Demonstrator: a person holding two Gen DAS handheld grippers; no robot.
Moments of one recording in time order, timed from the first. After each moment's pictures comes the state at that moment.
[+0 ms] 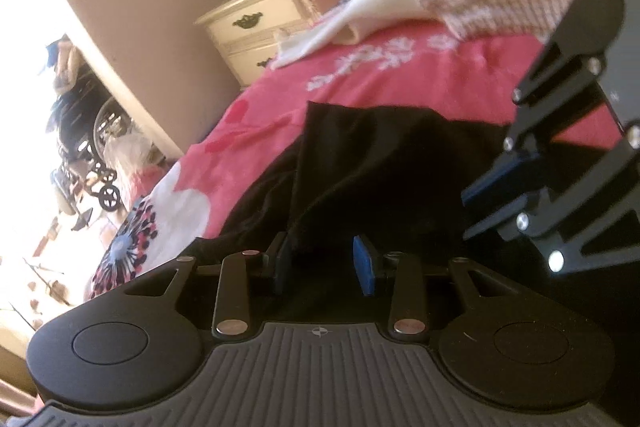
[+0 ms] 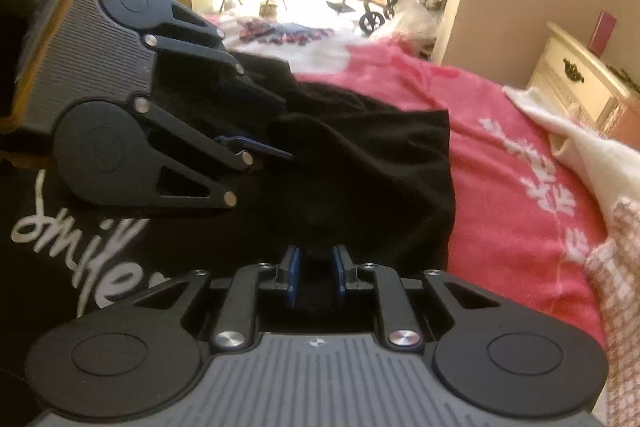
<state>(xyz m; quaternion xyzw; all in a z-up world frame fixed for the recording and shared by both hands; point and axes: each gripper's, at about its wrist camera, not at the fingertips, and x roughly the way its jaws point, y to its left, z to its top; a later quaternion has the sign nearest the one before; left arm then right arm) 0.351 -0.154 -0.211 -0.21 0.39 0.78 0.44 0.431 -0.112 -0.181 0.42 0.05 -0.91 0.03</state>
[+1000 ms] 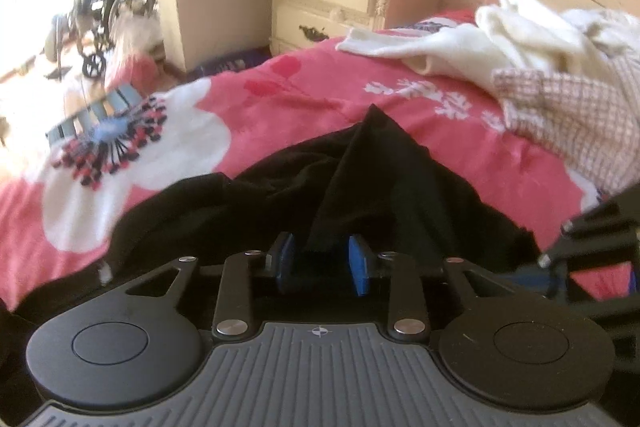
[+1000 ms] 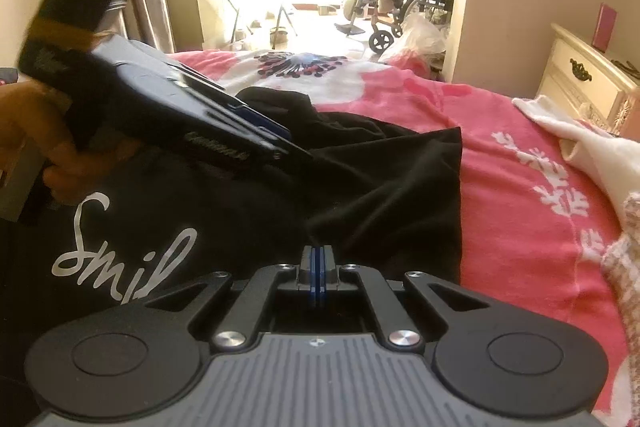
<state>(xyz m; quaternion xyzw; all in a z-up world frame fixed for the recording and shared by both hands) 0.289 -0.180 -0.192 -0.38 0.15 0.81 0.42 0.443 -0.119 -0.163 0.38 0.01 -0.92 0.05</state>
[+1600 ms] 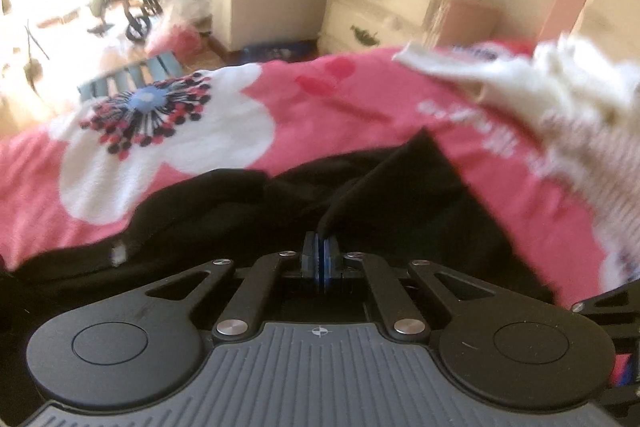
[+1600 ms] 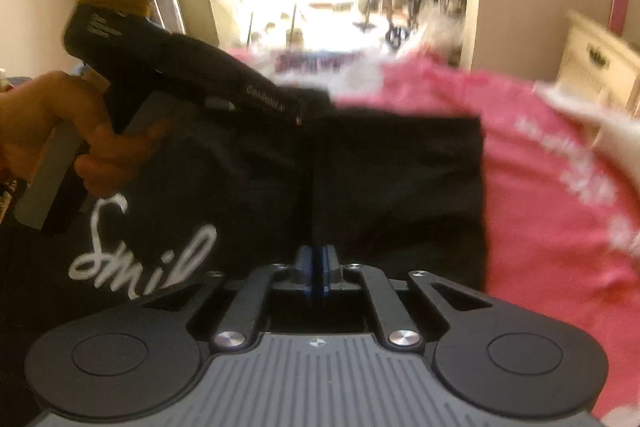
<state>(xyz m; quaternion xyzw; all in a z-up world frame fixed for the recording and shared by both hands) 0.275 -0.181 -0.199 -0.39 0.11 0.84 0.35 0.433 -0.116 -0.183 0.41 -0.04 -0.91 0.08</state>
